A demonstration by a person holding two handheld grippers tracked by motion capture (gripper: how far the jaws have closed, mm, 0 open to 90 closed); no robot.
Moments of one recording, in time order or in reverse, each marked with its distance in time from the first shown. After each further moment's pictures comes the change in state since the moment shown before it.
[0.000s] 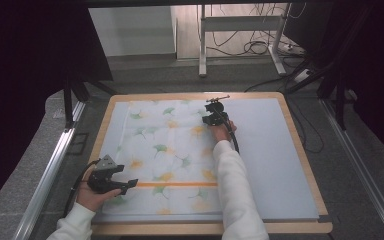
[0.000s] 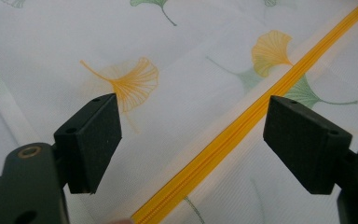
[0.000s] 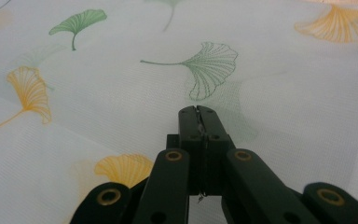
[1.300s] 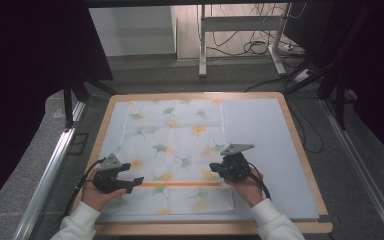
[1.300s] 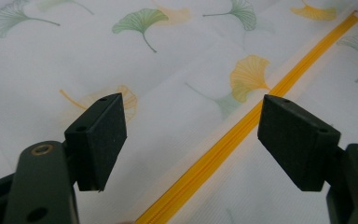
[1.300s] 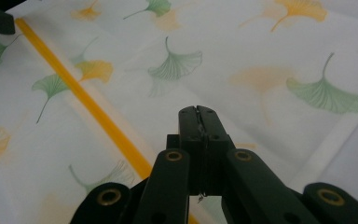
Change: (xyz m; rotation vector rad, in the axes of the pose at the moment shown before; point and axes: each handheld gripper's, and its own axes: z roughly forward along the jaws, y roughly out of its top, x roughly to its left) left arm -0.016 0.013 0.004 -0.043 -0.023 0.017; right arm 0.050 -0.143 -0.162 -0.033 0.259 -0.277
